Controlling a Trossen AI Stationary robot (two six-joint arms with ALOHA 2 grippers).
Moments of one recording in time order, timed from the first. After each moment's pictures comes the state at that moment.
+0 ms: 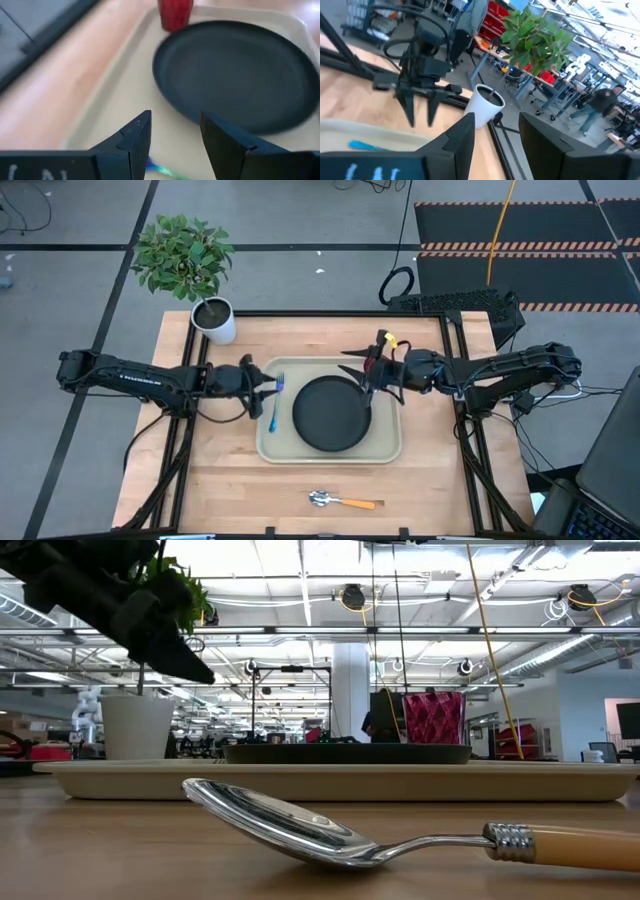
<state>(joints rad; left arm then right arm) 0.01 0.96 0.41 0.02 -0.21 -0.08 0.08 1.22 0.89 0.25 0.39 -0.49</state>
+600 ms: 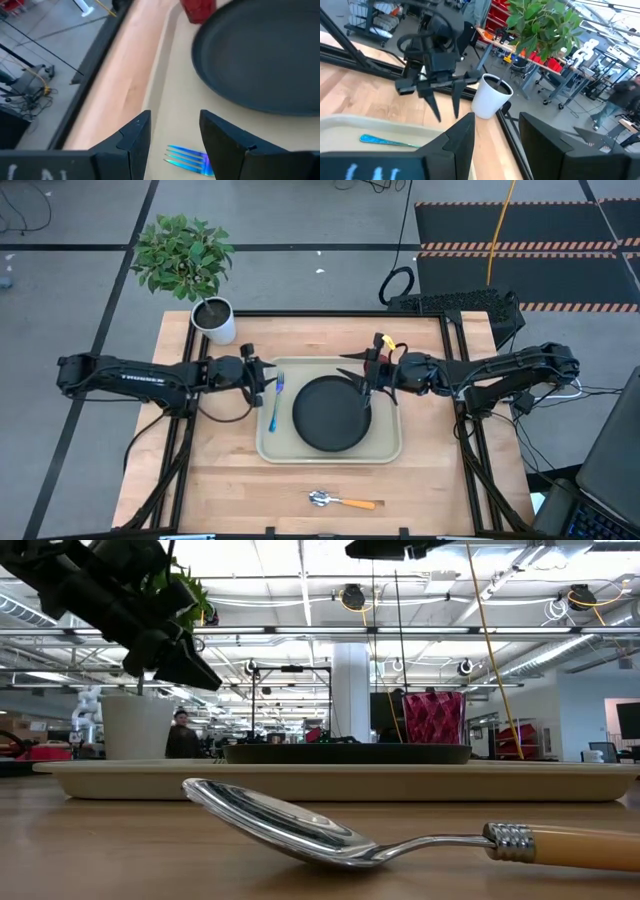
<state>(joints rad) 0.12 0.98 0.41 0.05 -0.24 0.31 0.08 1.24 0.86 0.26 0.39 -0.41</state>
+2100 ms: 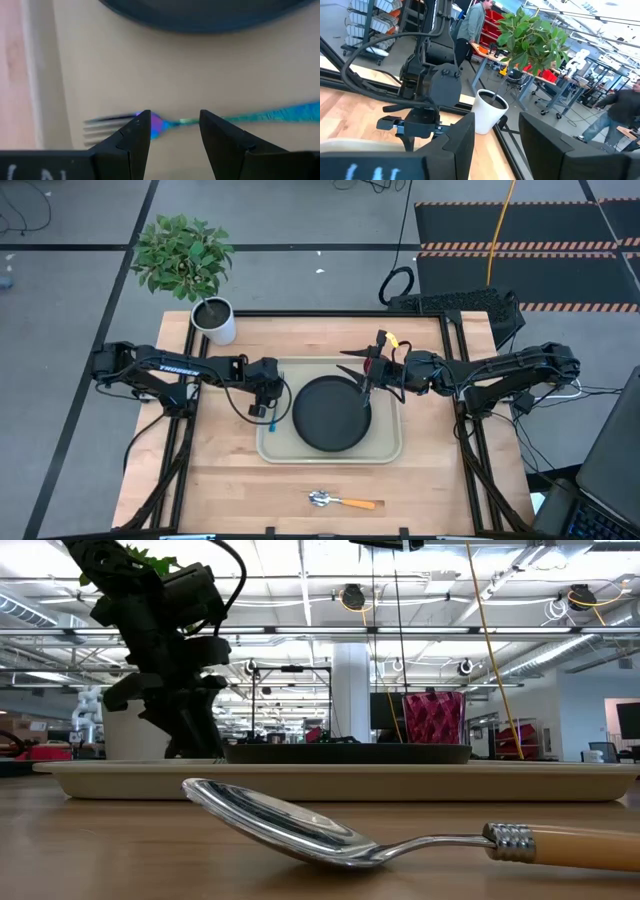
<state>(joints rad) 0.16 1.38 0.64 -0.29 0.00 0.44 0.08 1.23 0.86 0.35 0.39 -0.41</state>
